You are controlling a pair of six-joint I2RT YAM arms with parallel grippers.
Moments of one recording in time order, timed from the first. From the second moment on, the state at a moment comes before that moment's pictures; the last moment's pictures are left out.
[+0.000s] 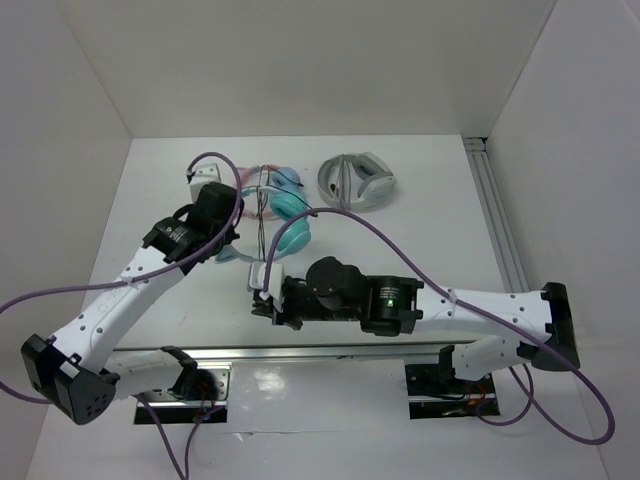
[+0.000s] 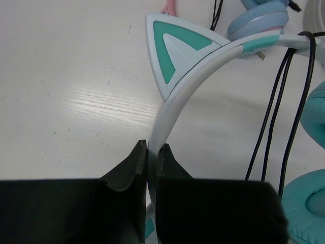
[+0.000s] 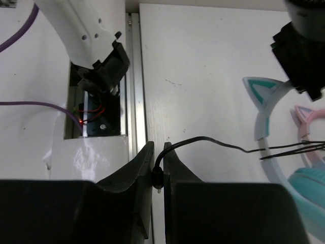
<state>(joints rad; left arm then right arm) -0.52 1.16 1.18 -0.82 -0.56 -0.60 1.39 1.29 1.17 -0.16 -0.03 -0.16</state>
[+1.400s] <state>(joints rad) -0.89 0.96 1.17 -0.99 -0.46 -0.32 1.17 1.25 1.11 -0.24 0.52 -0.48</state>
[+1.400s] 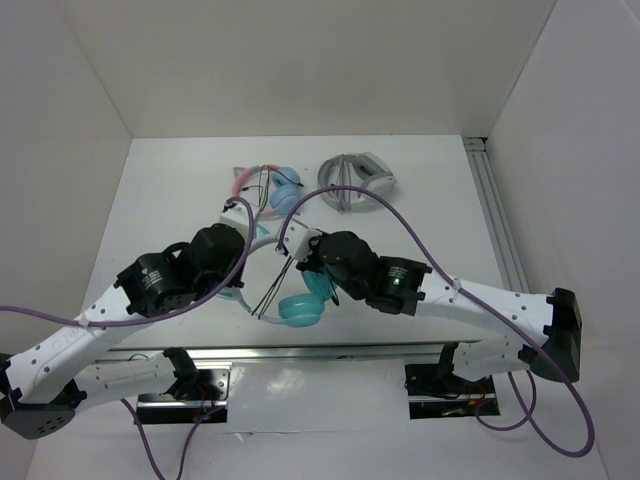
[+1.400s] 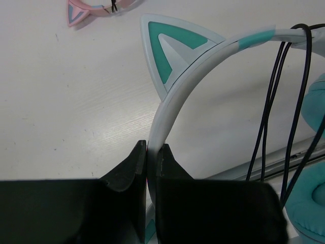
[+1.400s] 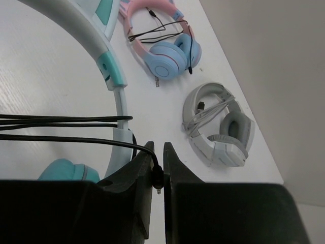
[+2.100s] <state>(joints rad) -0.89 0.94 1.21 -1.00 -0.45 -0.32 0.97 1.26 1.09 -0.18 0.29 -0.37</state>
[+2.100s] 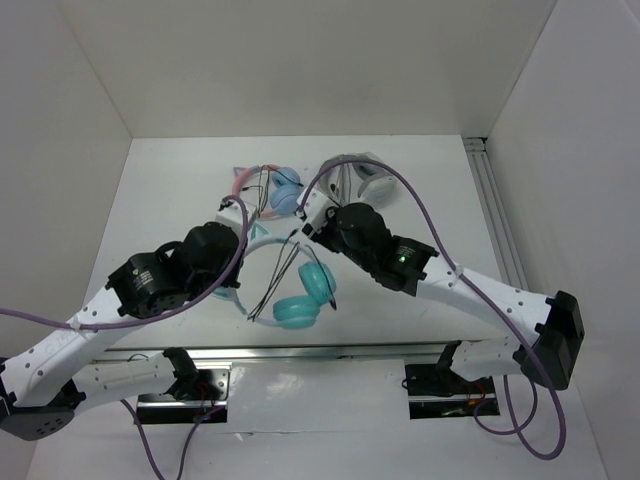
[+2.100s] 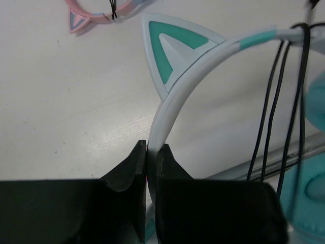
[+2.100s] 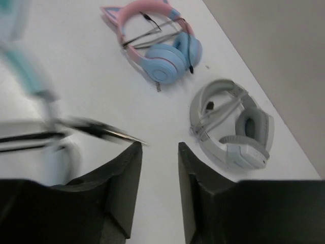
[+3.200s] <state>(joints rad) -0.89 1.28 1.27 -0.96 -0.36 -0.30 0.86 1.08 1.25 -0.33 0.55 0.15</state>
